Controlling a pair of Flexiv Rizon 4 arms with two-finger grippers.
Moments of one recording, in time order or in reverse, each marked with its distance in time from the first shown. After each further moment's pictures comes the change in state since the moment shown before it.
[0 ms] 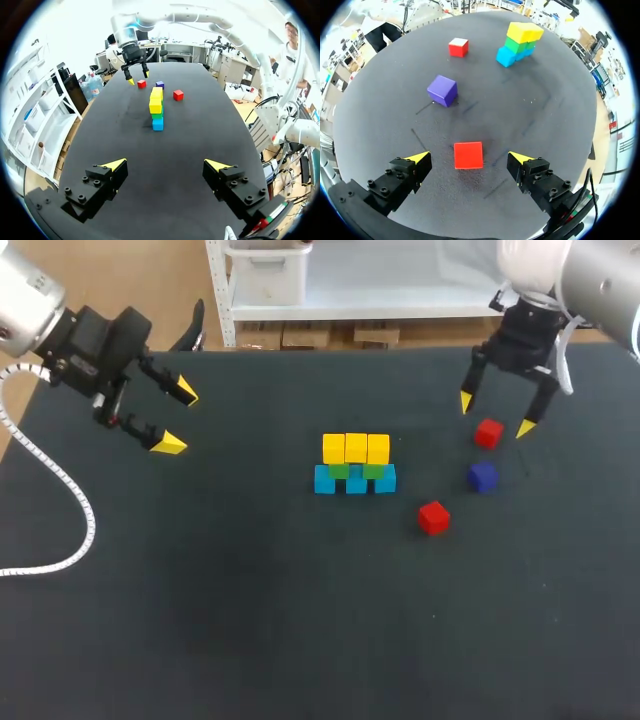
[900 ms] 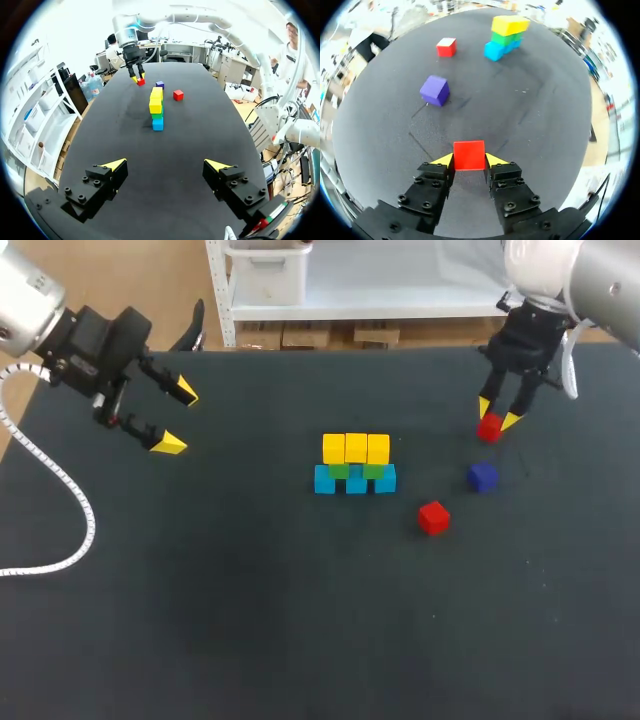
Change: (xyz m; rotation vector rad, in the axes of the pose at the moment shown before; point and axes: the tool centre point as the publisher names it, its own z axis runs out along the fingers) left arm 0.000 0.000 0.000 0.000 0.000 0.000; right arm 0.004 0.003 -0.008 0.040 -0.012 0.161
